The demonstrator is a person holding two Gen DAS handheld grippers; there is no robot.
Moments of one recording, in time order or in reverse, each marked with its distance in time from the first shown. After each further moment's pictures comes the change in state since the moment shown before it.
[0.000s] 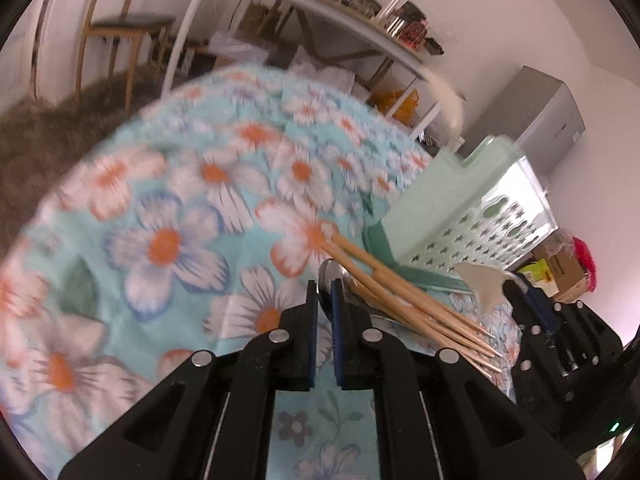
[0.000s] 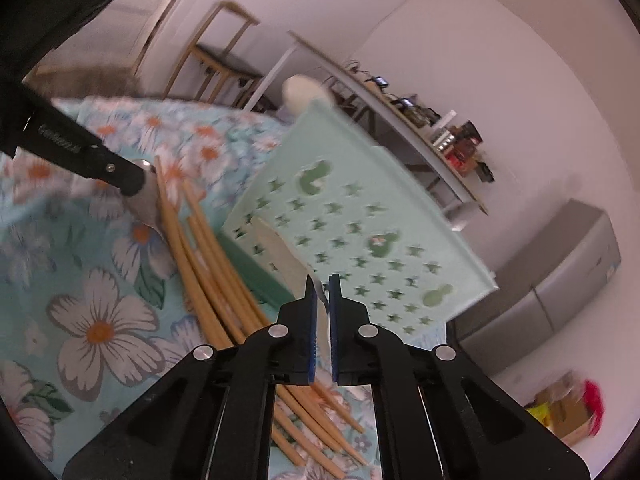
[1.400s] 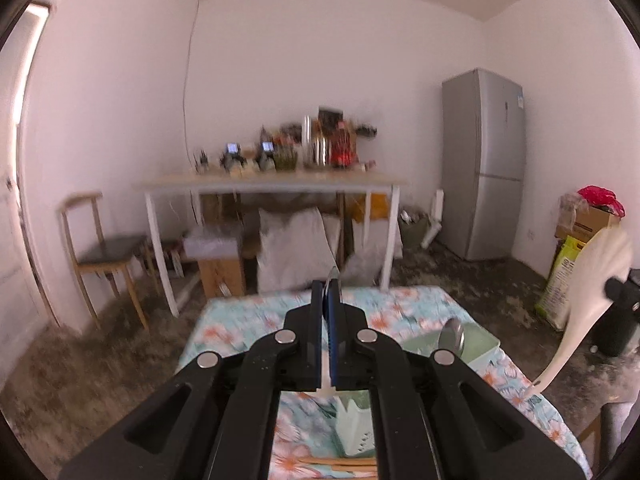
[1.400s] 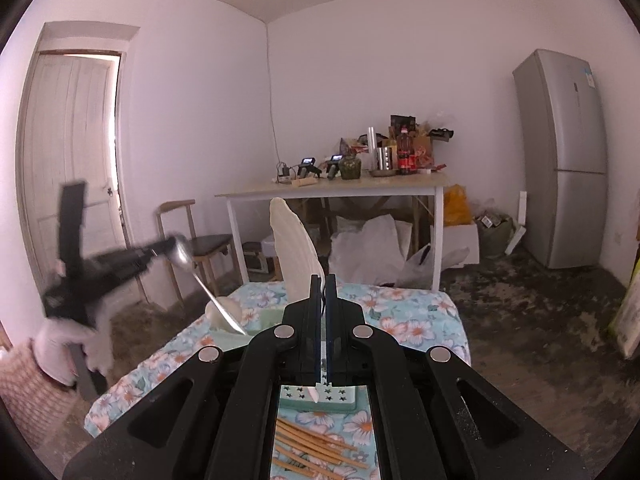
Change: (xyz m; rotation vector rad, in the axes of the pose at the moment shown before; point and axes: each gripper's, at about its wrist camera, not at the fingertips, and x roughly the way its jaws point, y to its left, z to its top) left arm -0.073 -0.144 0.109 0.483 -0.406 0.096; right arm -0.100 -0.190 -0.014 0.760 -0.288 0.190
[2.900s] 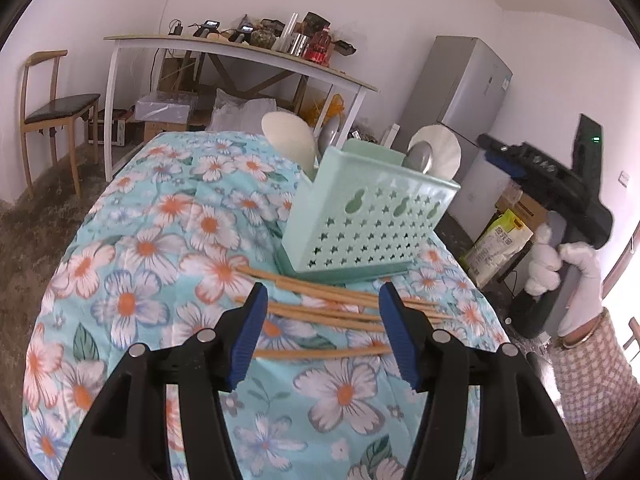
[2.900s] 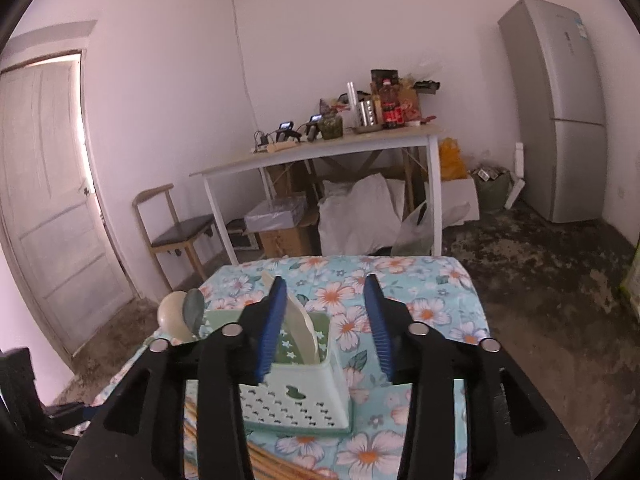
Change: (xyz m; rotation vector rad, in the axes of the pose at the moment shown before) left arm -0.019 0.019 -0.146 -0.227 0.299 -0.260; right arm 0.075 -0.034 -0.021 0.110 0.125 -0.030
